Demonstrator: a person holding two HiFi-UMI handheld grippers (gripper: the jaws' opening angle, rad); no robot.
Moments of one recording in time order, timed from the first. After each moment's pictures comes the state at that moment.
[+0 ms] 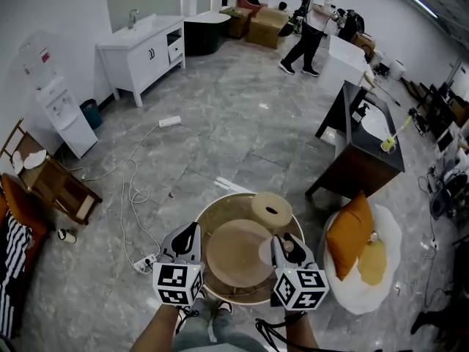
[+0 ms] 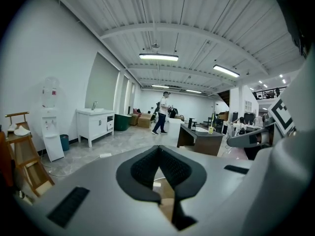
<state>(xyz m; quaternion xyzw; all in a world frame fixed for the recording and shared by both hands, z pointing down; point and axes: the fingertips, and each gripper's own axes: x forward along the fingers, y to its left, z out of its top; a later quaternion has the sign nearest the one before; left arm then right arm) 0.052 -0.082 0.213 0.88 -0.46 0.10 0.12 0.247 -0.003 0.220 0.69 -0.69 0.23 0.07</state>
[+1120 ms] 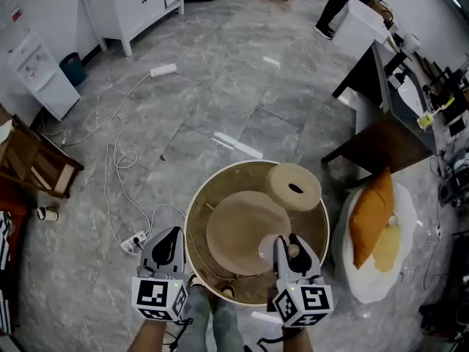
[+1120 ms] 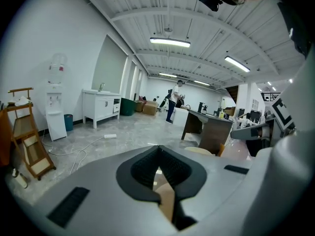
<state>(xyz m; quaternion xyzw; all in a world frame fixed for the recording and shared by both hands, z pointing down) 0.001 -0.136 0.415 0.85 -0.47 0.13 0.18 0.222 -0.061 0.395 0.70 -0.66 0.25 0.08</state>
